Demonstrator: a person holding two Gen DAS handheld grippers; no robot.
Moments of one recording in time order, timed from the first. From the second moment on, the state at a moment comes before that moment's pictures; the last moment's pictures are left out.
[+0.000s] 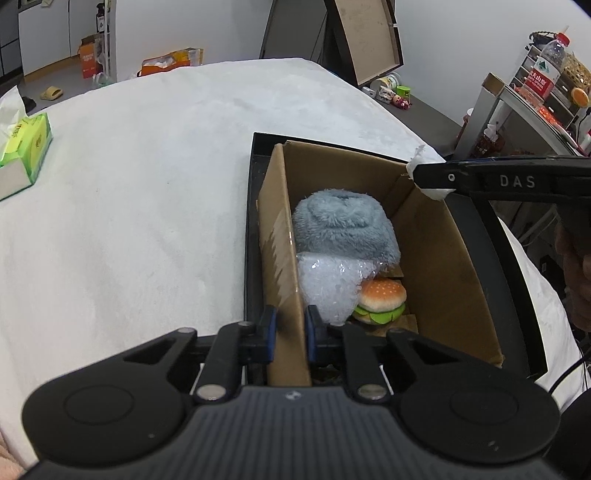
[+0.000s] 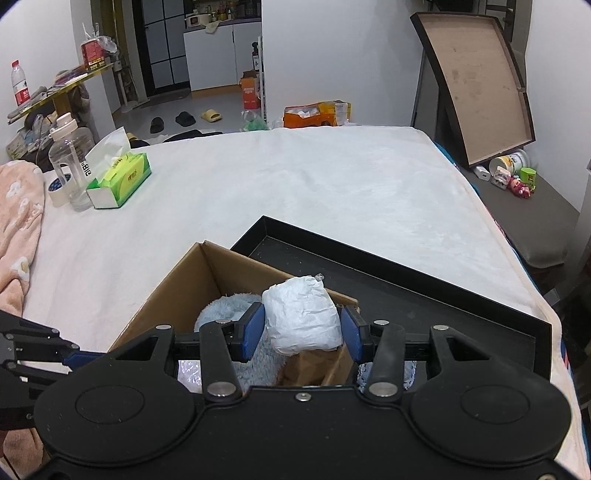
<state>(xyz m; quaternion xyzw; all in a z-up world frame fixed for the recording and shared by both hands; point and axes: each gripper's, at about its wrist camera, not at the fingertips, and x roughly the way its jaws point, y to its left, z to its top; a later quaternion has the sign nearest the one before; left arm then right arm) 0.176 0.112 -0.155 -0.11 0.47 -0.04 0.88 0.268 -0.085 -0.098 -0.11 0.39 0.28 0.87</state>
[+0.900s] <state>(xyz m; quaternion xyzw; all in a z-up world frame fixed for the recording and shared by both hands) 0.185 0.106 -0.142 -0.09 0.46 -0.01 0.88 0.269 -0.120 -0.109 -0.11 0.40 0.24 0.88</state>
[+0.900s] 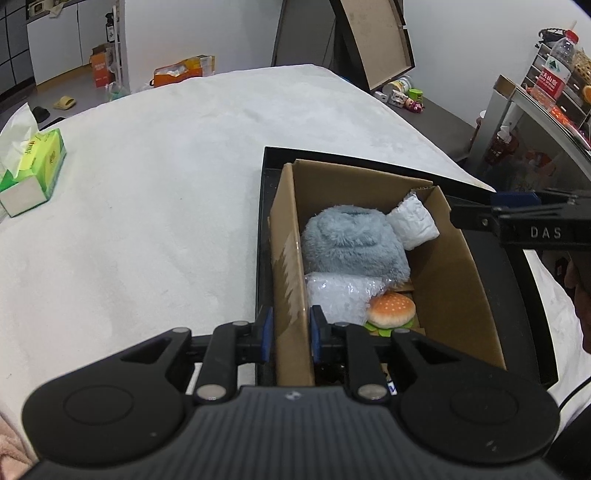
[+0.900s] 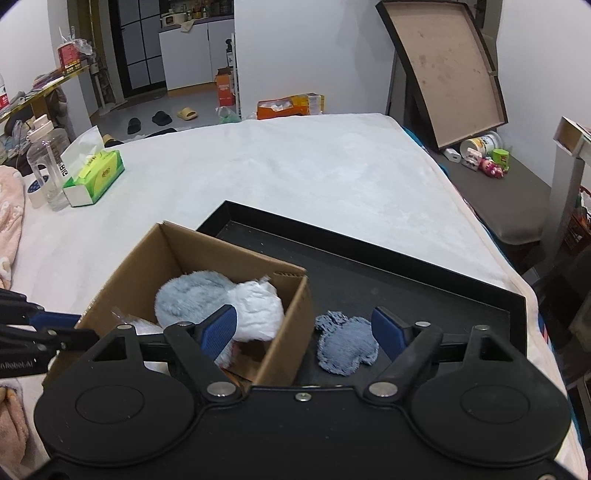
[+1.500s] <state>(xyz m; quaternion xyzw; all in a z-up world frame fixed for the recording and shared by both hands) 0.198 0.096 -0.139 -0.06 0.46 0.00 0.88 0.289 -0.155 -0.132 -0.09 0.41 0.22 0.88</state>
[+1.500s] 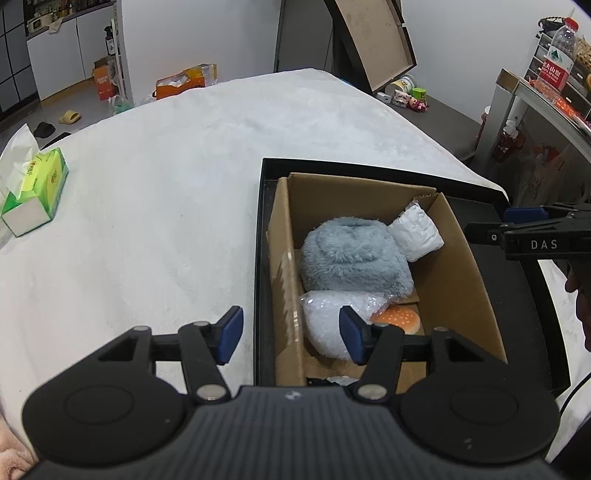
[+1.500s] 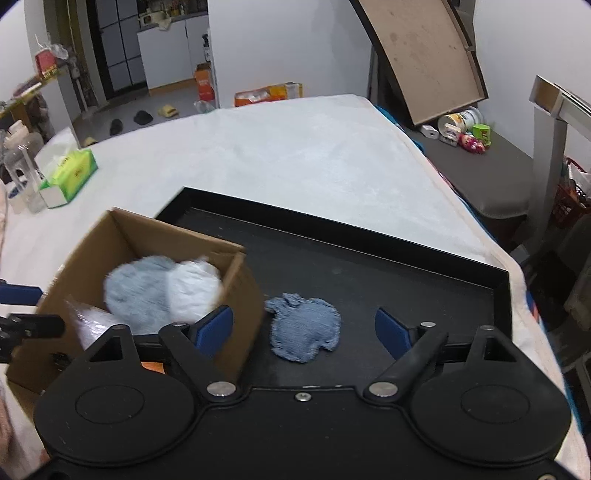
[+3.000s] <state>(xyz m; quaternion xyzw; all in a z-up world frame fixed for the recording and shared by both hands) 0.222 0.087 -0.150 -0.05 0.47 0.03 0.88 0.332 -0.168 -0.197 -0.07 0.50 0.23 0.83</state>
